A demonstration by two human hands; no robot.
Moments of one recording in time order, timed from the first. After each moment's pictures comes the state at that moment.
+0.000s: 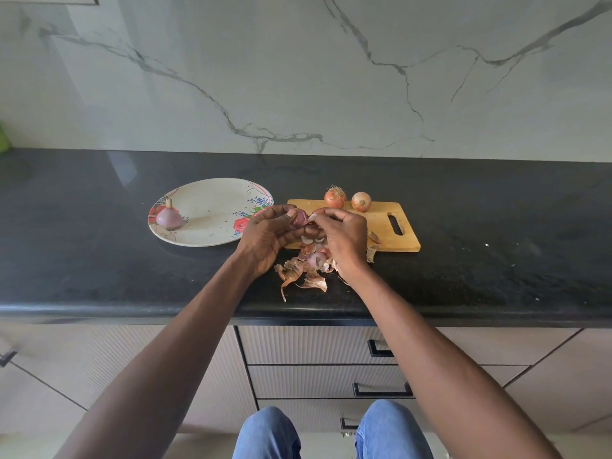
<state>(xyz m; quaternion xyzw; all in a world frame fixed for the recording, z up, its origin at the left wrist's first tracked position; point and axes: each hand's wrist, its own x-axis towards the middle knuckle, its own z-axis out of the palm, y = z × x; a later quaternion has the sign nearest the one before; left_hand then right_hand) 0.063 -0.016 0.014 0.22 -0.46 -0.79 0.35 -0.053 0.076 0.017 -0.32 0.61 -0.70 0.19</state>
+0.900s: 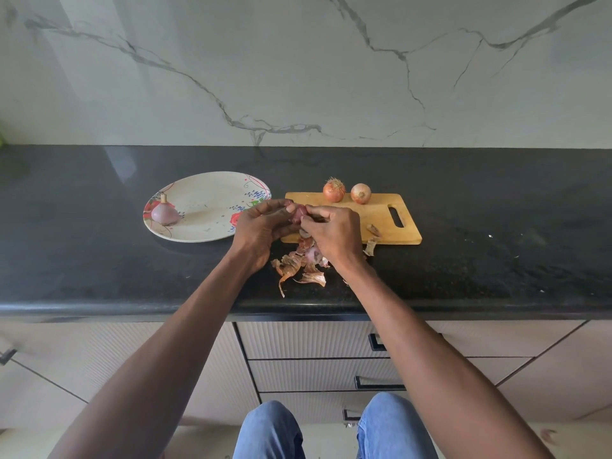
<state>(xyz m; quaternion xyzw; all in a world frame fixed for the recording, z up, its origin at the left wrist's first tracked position) 0.063 -0.014 0.012 0.23 -0.49 -0.75 0.39 -0.057 0.075 0.005 -0.48 0.66 -0.58 0.07</state>
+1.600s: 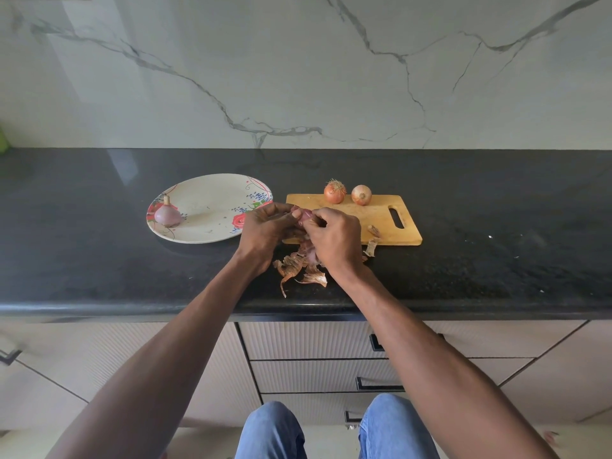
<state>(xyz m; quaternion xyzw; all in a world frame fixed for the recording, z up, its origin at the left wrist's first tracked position) 0.061 -0.011 0.006 0.23 -0.55 -0.70 0.39 -0.052 0.073 -0.004 -0.49 0.67 -0.54 -0.13</state>
